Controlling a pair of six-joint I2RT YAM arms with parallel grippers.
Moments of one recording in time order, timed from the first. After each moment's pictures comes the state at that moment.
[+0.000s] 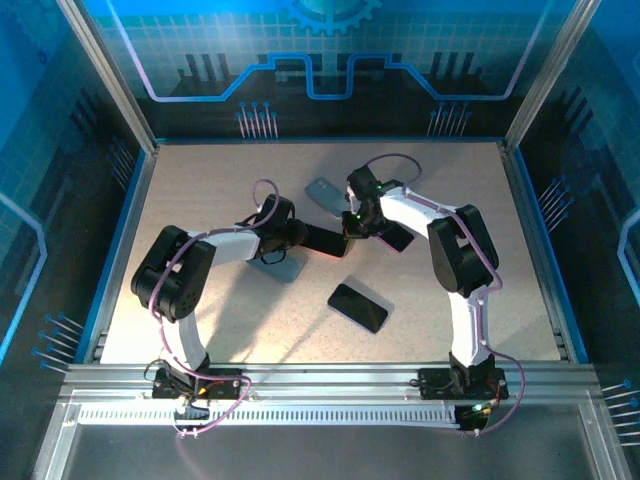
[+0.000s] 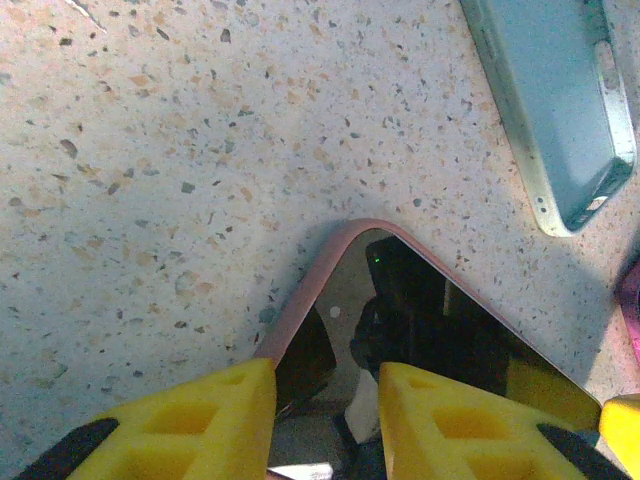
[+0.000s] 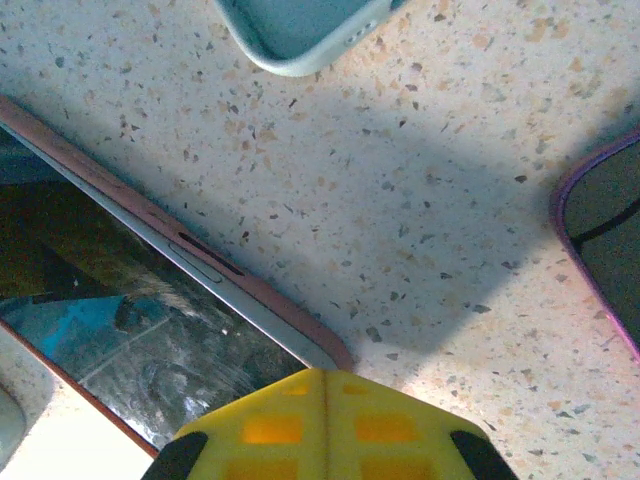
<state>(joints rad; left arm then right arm) -0.42 1.83 0.97 -0.02 0.06 -0.87 0.47 2.08 1.52 -0.71 -0.19 0.36</state>
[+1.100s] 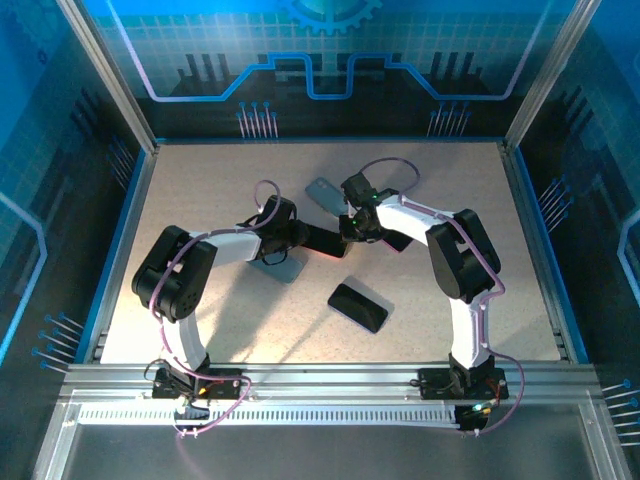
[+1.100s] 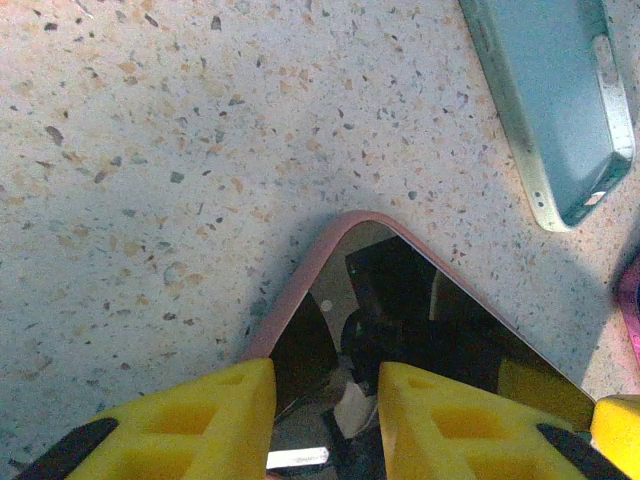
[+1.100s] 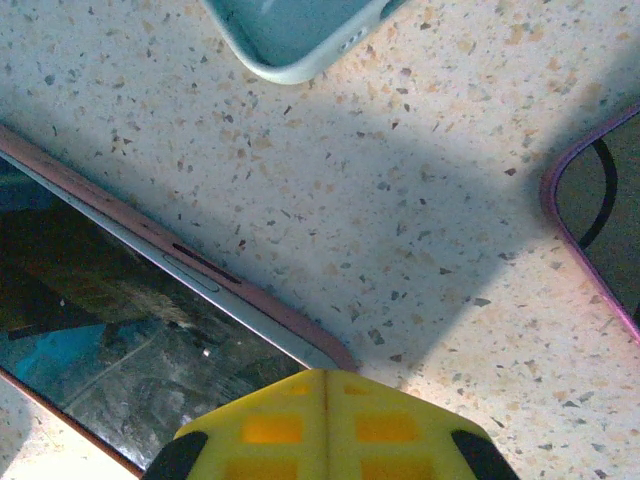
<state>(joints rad) -0.43 1.83 0.97 -0.01 0.05 -0.88 0.52 2.06 1.42 -0.60 -0.09 0.44</state>
